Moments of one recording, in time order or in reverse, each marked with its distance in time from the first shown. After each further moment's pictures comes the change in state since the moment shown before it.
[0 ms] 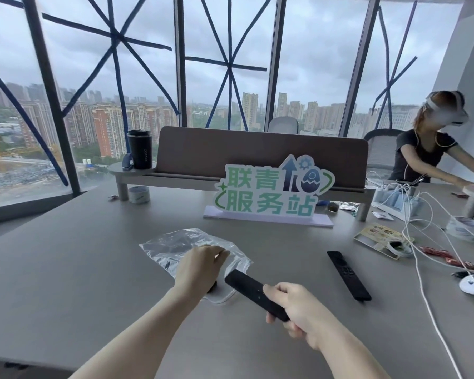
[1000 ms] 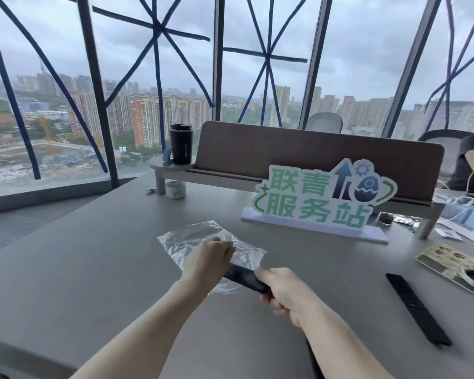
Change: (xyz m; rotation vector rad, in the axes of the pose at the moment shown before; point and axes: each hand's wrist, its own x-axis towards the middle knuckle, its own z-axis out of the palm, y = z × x) left_hand 0.037 -0.075 -0.033 0.029 -0.039 -0.002; right_hand 0.077 -0.067 0.091 -0.128 -0.080 0.006
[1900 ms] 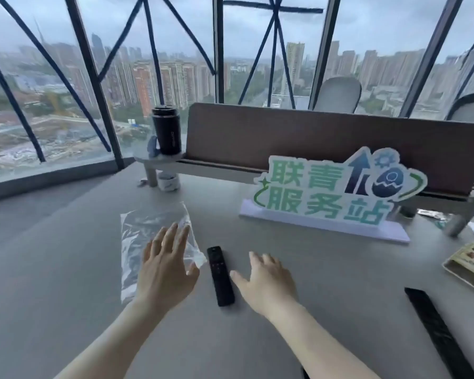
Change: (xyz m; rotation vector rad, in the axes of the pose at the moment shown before) left_hand 0.022 -0.046 -0.004 0.296 0.034 -0.191; right_hand 0.088 -0.017 -0.003 -0.883 0.217 -0.257
